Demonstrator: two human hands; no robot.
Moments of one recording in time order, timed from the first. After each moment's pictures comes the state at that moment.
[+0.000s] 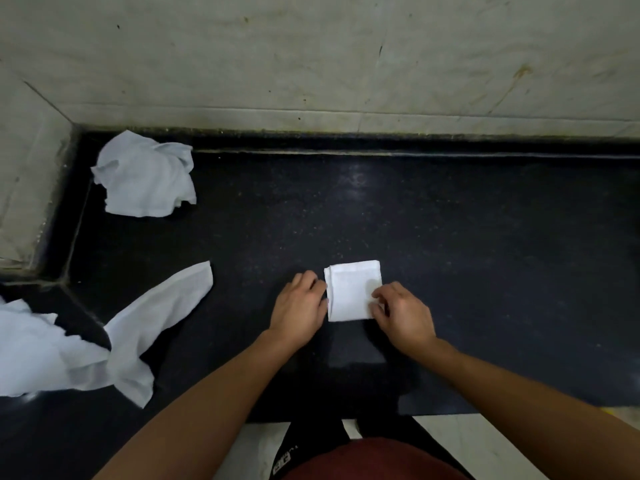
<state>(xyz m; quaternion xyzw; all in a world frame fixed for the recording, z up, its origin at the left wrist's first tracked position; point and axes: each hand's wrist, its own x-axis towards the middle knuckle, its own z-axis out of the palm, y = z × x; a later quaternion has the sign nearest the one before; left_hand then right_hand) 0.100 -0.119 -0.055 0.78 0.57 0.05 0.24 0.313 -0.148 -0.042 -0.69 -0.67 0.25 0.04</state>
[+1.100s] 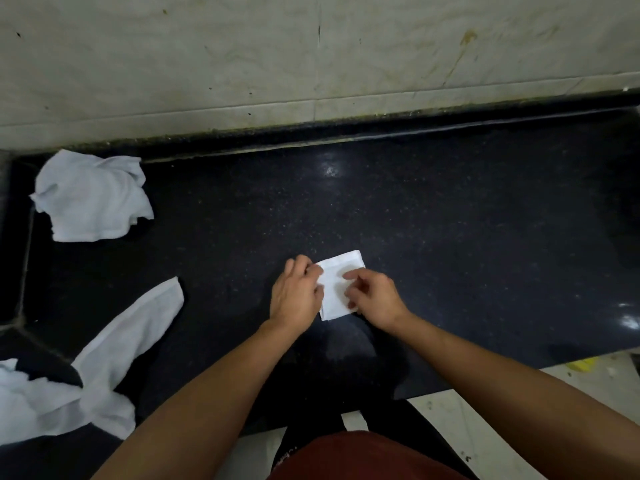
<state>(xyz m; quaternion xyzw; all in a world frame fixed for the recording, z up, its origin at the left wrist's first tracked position) 0.139 -0.098 -0.064 0.79 0.57 0.03 0.23 0.308 -0.135 -0.049 -0.72 -0.46 0.47 0.22</state>
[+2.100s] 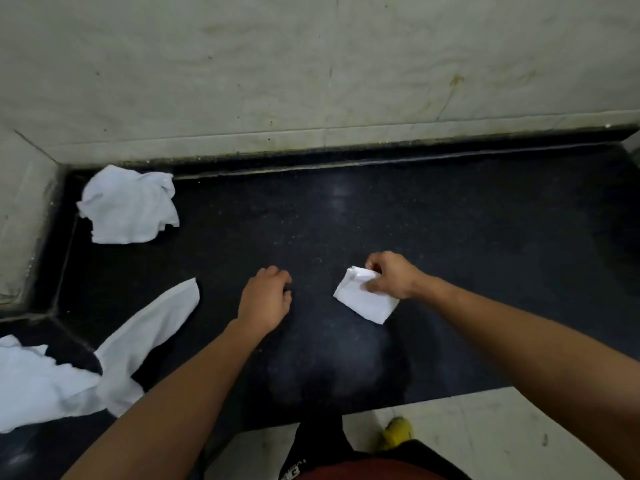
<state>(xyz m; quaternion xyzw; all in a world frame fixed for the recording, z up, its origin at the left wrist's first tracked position) 0.077 -0.096 -0.033 0.78 0.59 0.00 0.21 0.346 -0.087 -0.007 -0.67 -0.62 0.41 -0.02</state>
